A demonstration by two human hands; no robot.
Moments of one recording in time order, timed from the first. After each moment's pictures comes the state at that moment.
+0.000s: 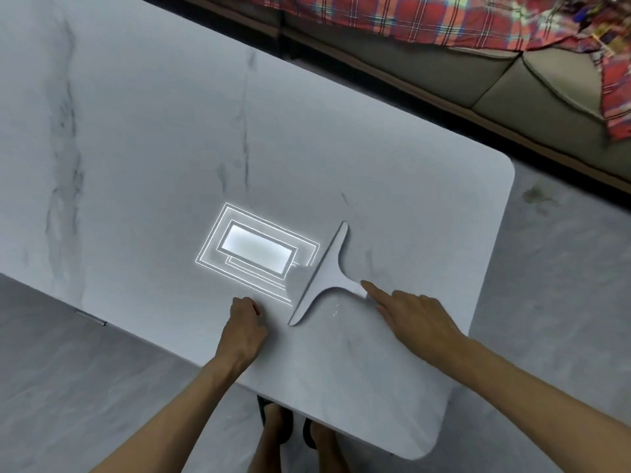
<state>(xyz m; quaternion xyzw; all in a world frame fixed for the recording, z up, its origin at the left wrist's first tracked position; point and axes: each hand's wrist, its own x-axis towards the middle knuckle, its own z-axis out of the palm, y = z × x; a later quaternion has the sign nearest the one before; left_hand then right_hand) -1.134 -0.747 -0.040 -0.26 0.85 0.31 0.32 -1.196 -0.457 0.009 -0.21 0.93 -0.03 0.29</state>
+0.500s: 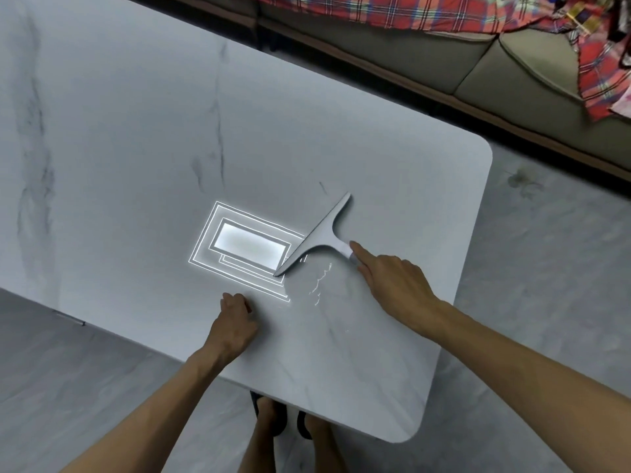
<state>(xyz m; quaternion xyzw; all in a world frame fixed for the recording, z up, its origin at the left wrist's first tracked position) -1.134 -0.731 -0.050 -0.20 0.87 0.27 0.35 -1.224 -0.459 0.012 -0.13 0.95 -0.07 0.28</state>
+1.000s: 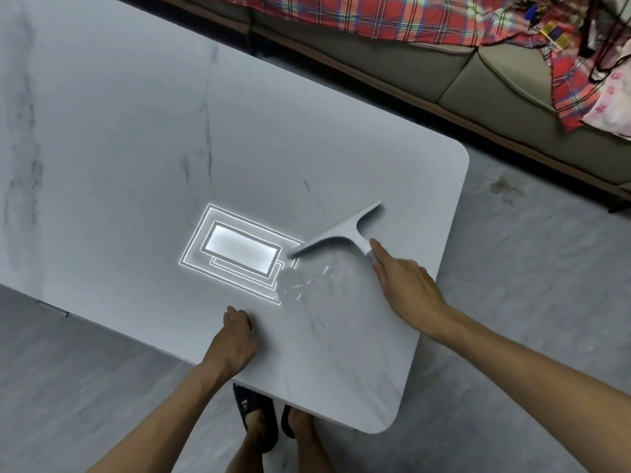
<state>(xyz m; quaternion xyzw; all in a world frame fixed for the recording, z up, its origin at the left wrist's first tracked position) -1.095 -0.693 -0.053 -0.17 0.87 0.25 0.40 -1.207 -0.414 0.045 -0.05 0.95 -0.15 0.28</state>
